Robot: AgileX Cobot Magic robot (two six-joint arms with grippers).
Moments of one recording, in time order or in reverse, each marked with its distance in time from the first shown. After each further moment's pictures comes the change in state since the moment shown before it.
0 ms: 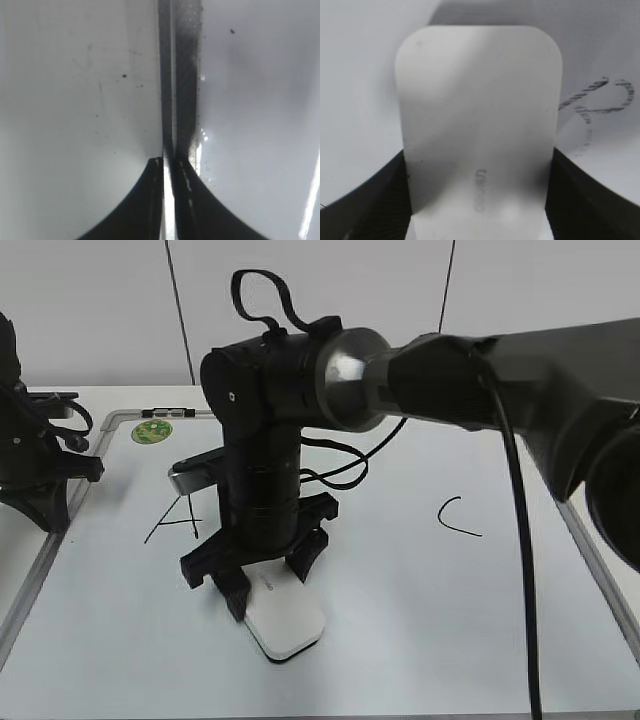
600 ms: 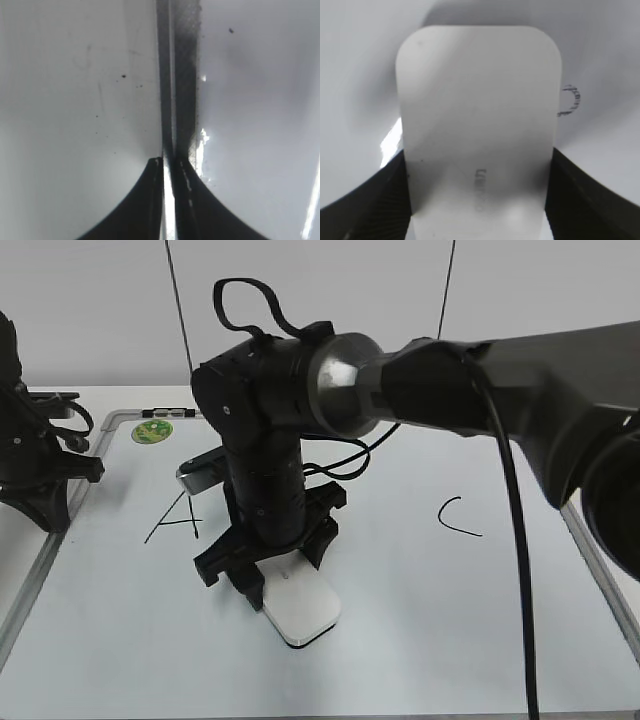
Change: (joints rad) left arm 0.000 0.000 -0.001 0.008 0.000 0.000; right arm 0.008 0.002 0.000 -0.153 0.000 0.057
